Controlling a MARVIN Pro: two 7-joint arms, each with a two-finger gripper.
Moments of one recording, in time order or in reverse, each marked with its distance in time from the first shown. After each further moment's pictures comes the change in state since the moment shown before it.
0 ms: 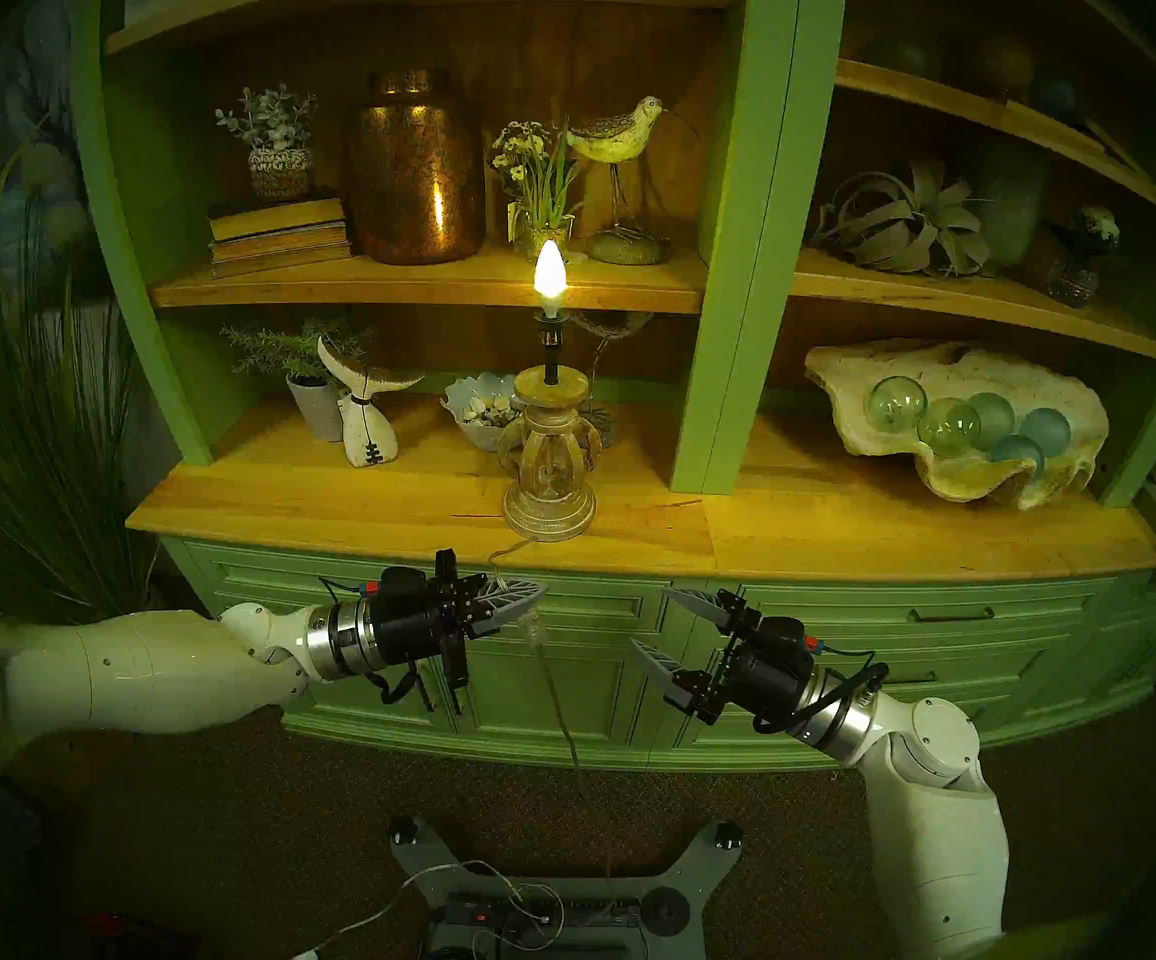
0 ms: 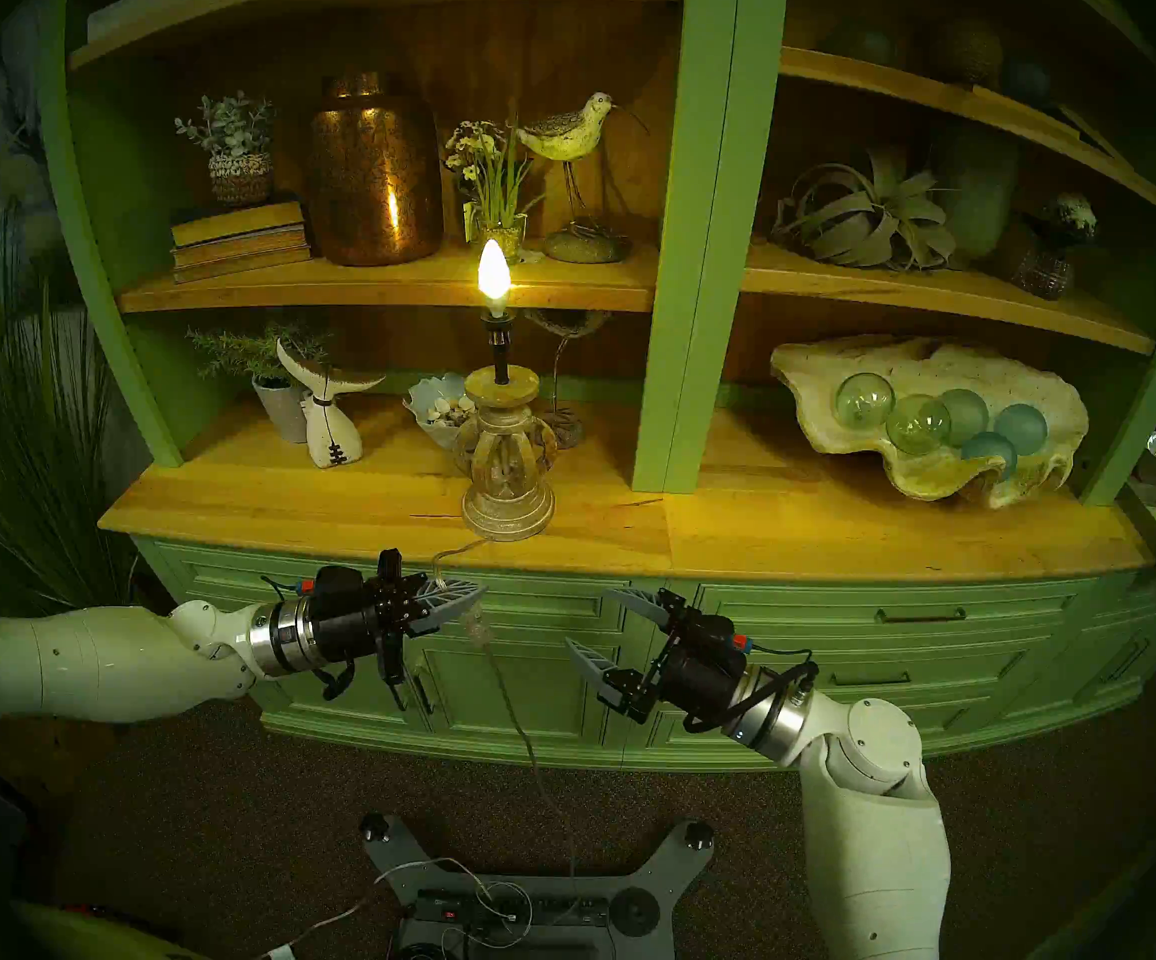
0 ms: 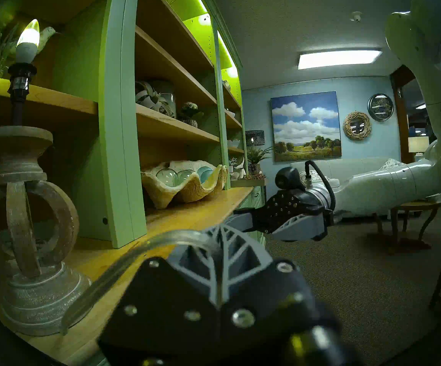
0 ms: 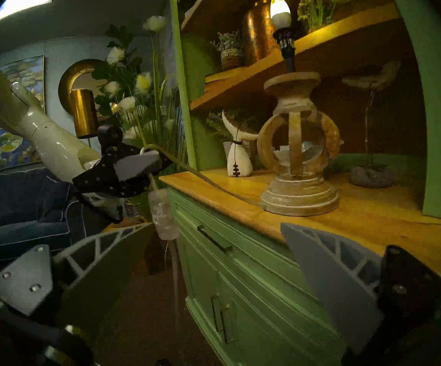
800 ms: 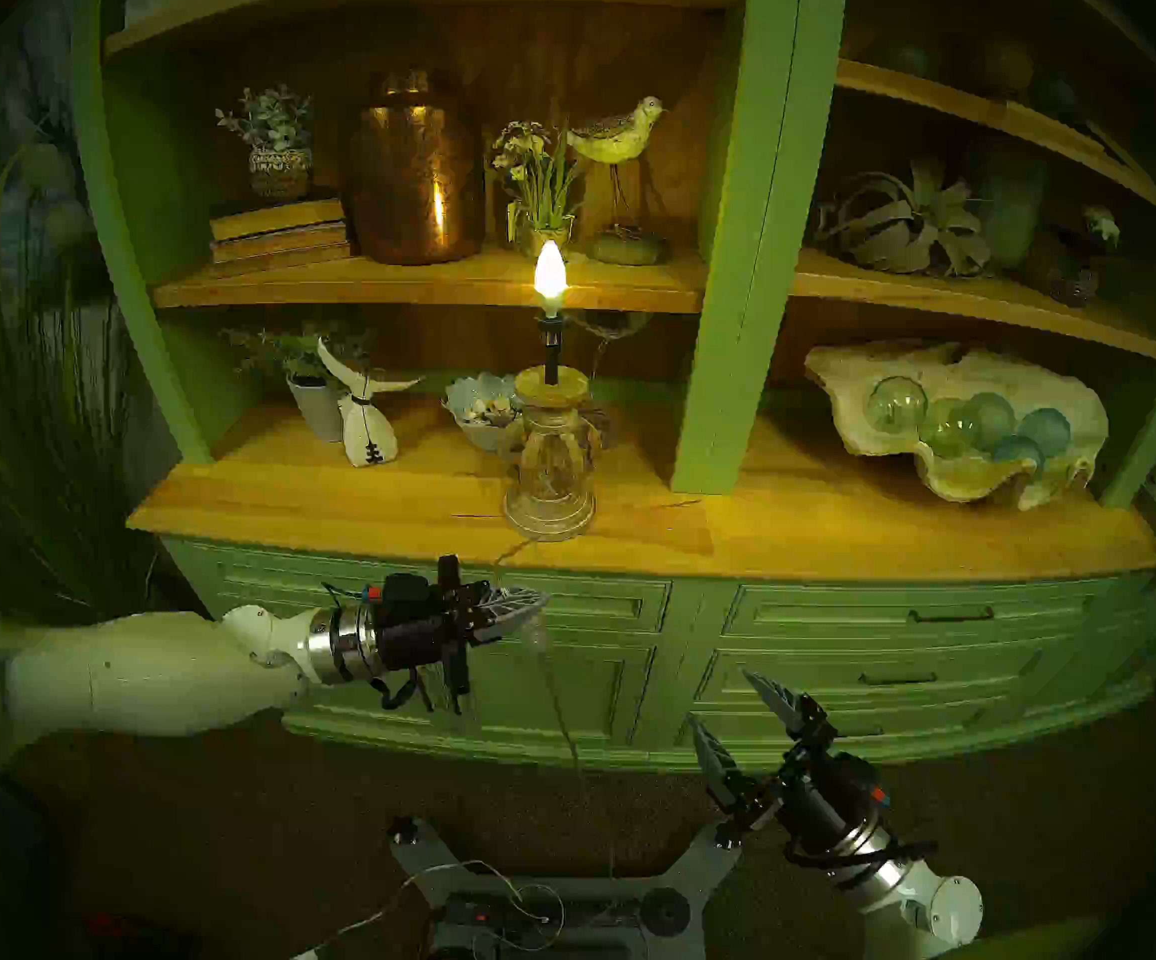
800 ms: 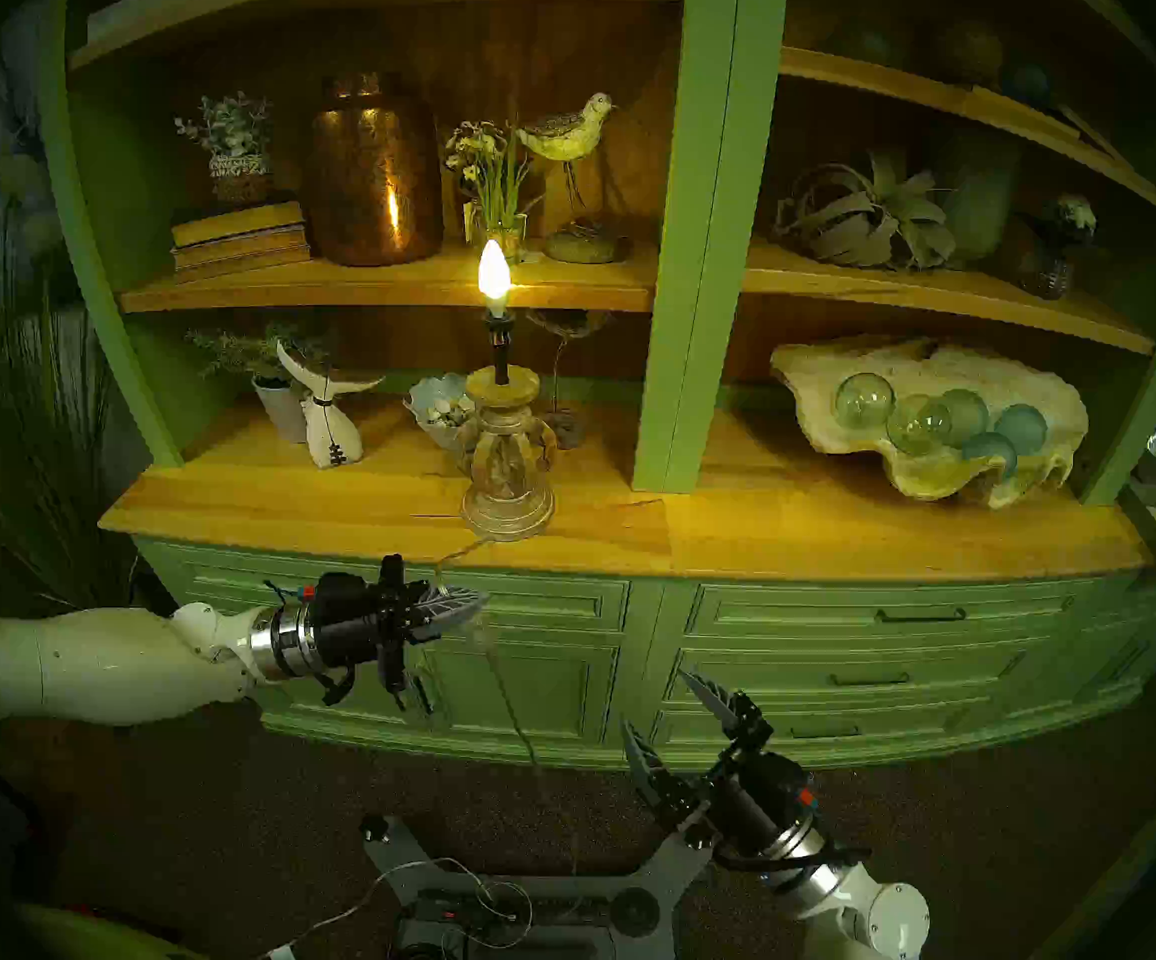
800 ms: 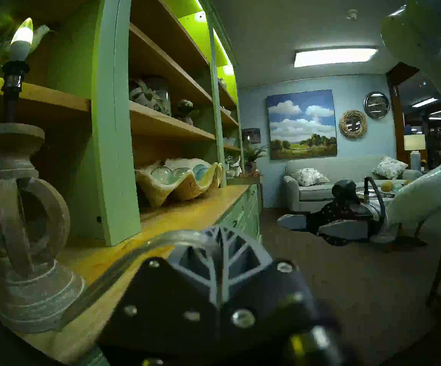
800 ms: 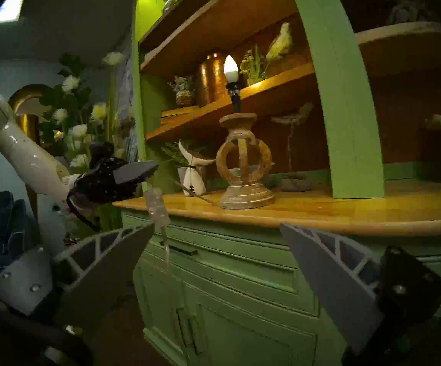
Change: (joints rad) left arm 0.000 0.000 0.007 -0.004 0.020 0.000 0.002; right arm -0.300 -0.270 0.208 0.012 0.157 -0.381 0.025
